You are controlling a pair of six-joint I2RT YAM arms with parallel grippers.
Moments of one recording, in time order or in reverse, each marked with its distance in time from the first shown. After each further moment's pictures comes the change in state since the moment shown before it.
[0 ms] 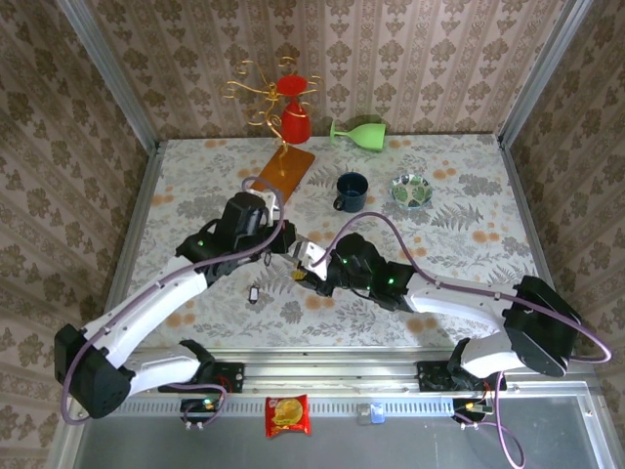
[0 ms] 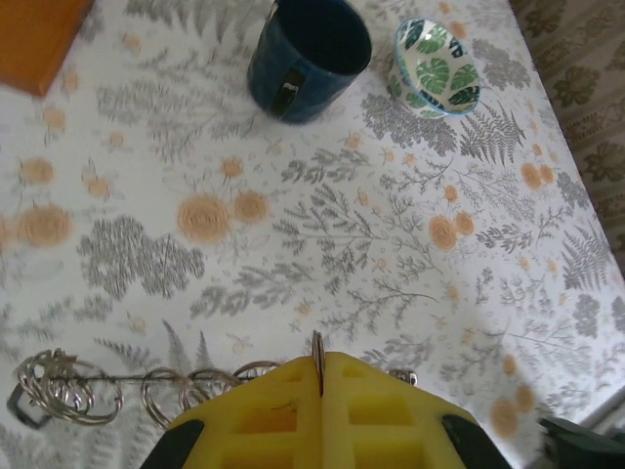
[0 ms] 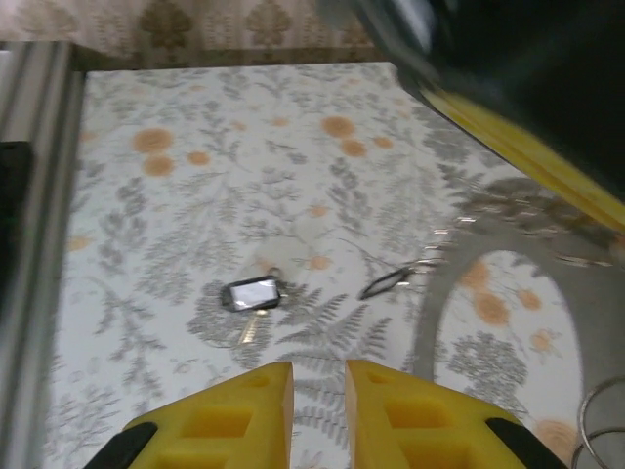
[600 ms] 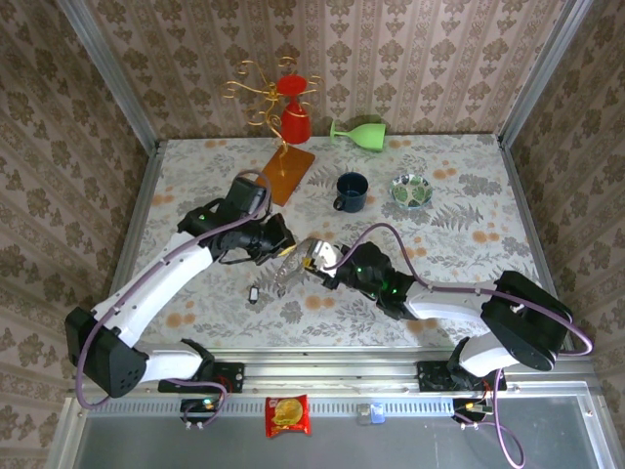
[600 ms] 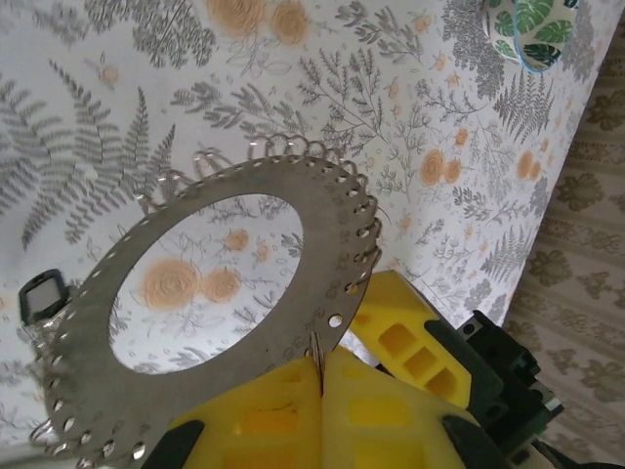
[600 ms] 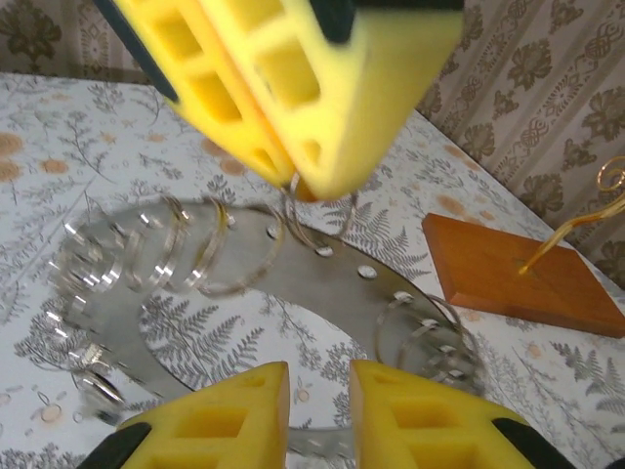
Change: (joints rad) left arm 0.071 0.122 0.174 -0.333 0.239 -0.461; right arm -0.054 0.045 -0.185 0.400 0.125 -0.113
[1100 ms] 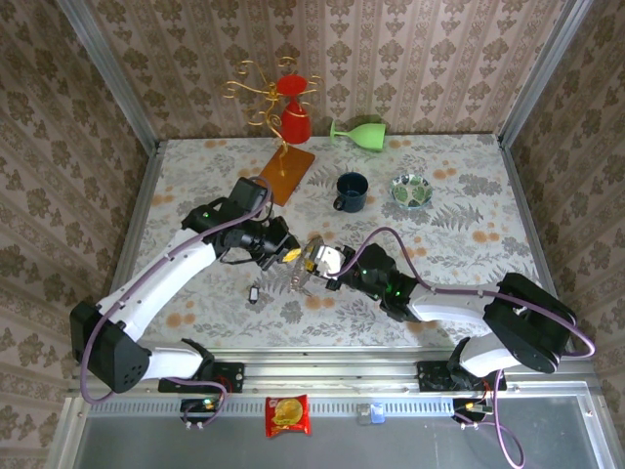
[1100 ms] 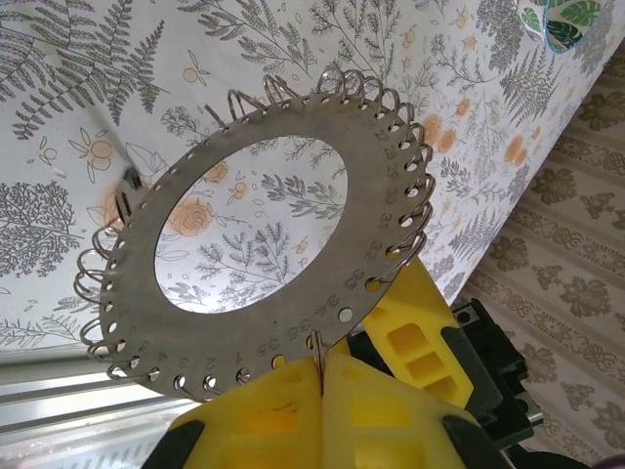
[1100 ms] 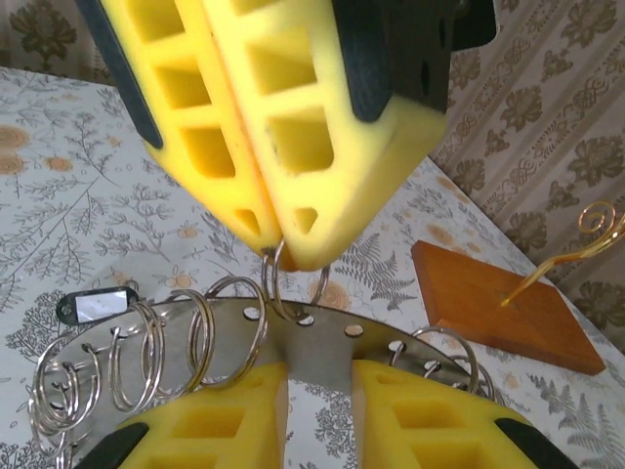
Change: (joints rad) left arm 0.007 0.027 0.003 -0.024 0.113 -0.158; right arm -0.001 -0.024 -0.030 0.056 -0.033 -0.077
